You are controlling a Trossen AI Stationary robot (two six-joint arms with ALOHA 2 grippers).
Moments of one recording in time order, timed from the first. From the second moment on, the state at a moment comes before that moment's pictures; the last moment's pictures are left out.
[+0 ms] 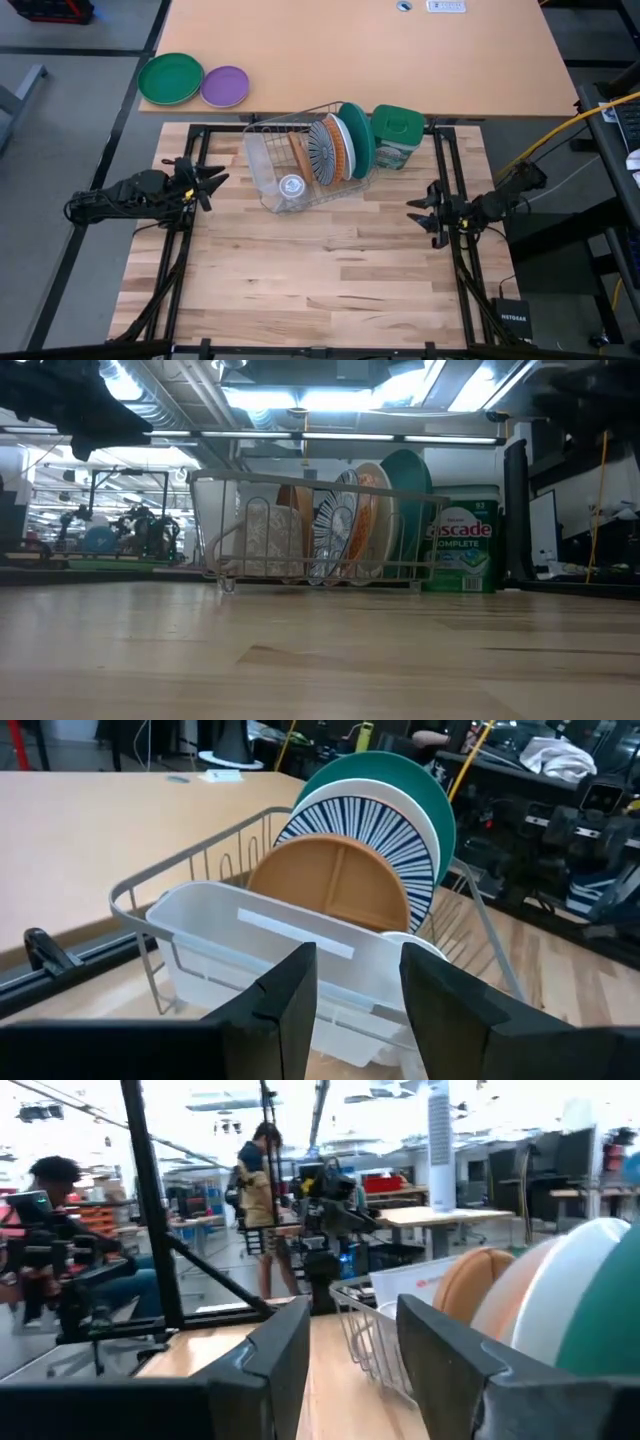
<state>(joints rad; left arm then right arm) 0.01 0.02 0.35 -0.49 -0.54 -0.30 0.62 0.00 0.01 0.26 0.65 -0.07</state>
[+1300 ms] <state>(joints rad) 0.01 0.02 0.35 -0.80 -0.54 -0.55 0.12 0.02 0.01 0.06 0.17 0.11</state>
